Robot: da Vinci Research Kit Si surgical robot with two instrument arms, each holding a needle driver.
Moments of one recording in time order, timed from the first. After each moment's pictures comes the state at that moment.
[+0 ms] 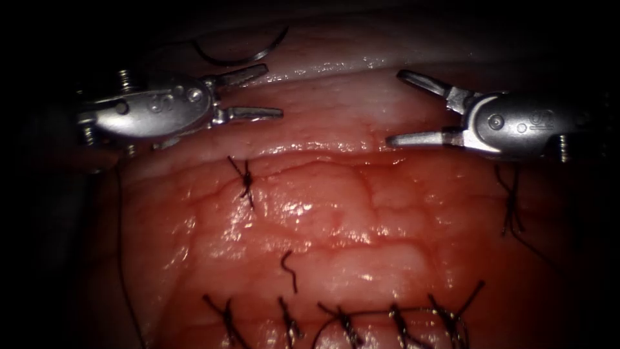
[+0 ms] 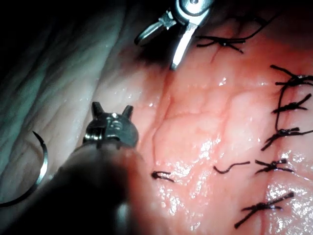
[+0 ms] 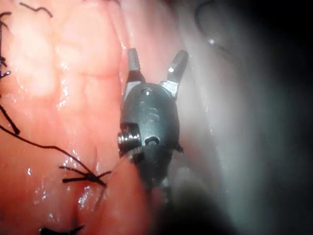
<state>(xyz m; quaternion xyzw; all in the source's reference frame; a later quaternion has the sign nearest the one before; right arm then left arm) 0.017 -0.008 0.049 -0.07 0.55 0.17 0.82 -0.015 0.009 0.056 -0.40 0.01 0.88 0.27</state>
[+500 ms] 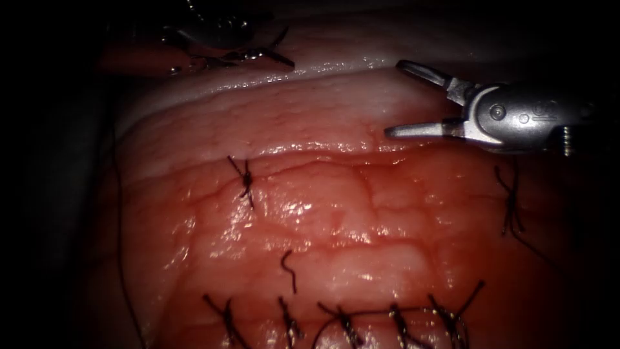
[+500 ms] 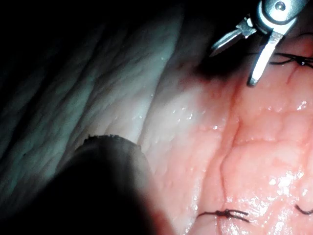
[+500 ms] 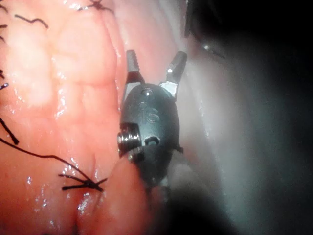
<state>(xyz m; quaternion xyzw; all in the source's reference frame) 0.017 -0.008 0.048 -0.05 0.51 0.19 0.84 -0.016 0.016 0.066 -0.25 -0.02 0.93 0.27</state>
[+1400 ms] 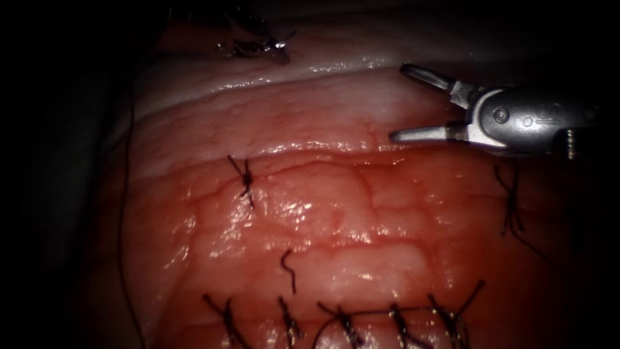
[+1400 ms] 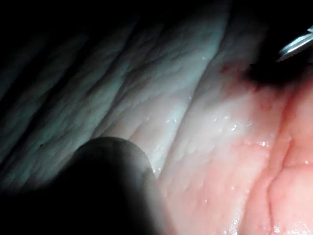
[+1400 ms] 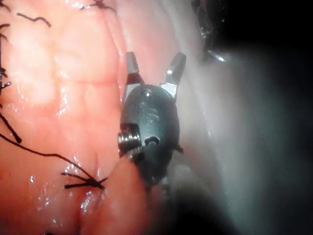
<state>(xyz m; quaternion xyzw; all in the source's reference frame) 0.017 -0.008 0.048 -0.05 0.51 0.19 0.84 -0.017 0.018 0.074 -0.21 -0.11 0.92 0.31</state>
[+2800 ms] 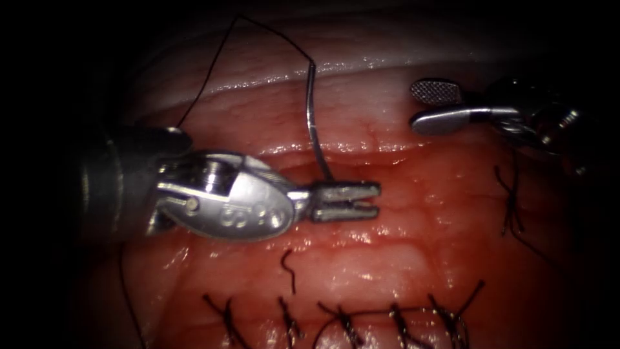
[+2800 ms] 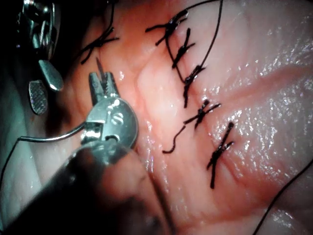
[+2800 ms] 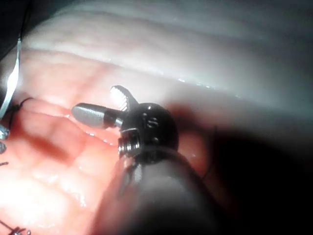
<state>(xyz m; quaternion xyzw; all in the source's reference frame) 0.015 -0.008 0.051 0.32 0.54 0.48 0.61 -0.023 -0.001 0.050 -0.60 0.11 0.78 -0.09</state>
